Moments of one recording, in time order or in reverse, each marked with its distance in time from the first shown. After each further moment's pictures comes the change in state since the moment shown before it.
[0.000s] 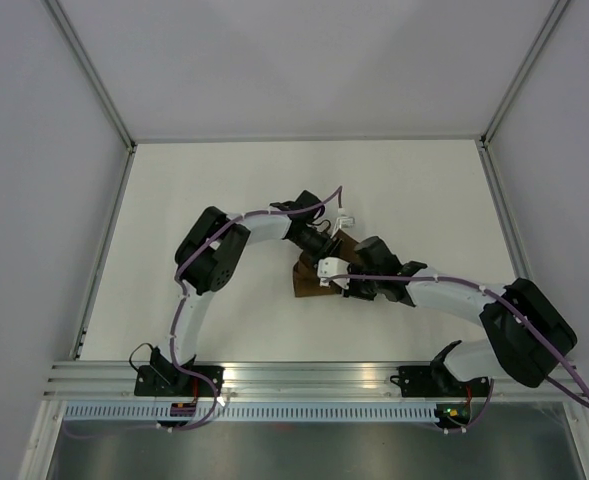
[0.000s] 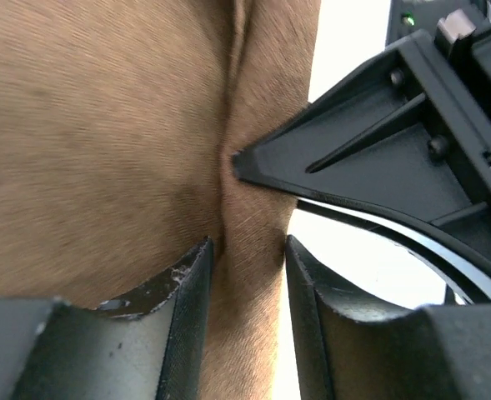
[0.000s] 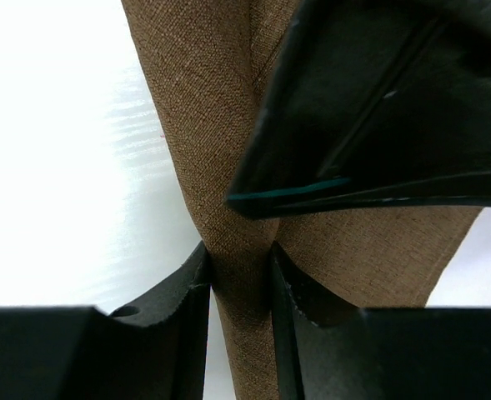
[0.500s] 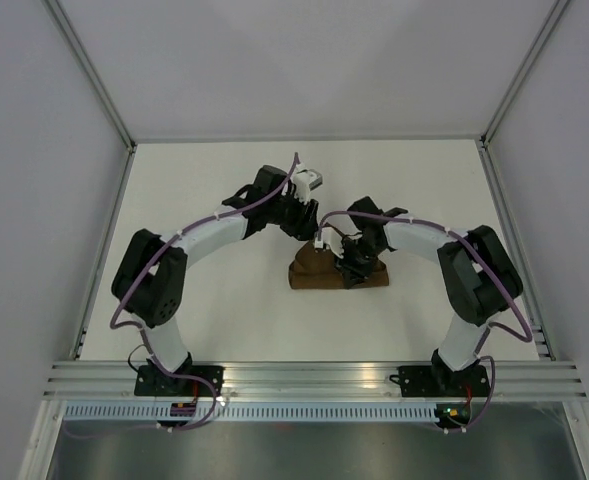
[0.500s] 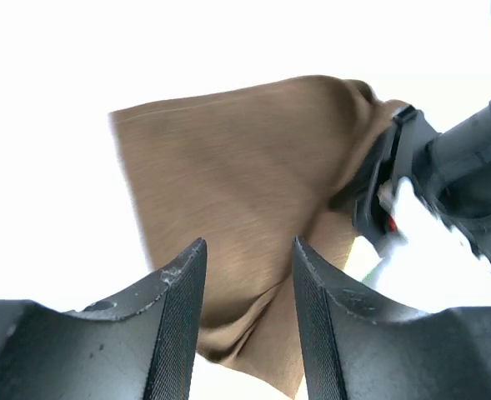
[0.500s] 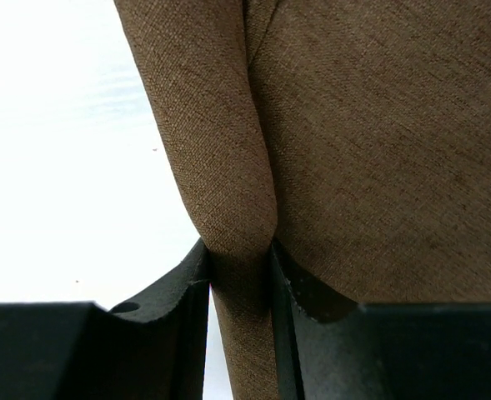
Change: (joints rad) left arm 0.084 -0.397 -0.192 0.236 -0.502 -0.131; right arm -0.165 0.352 0.432 -0.460 -0.283 -0.052
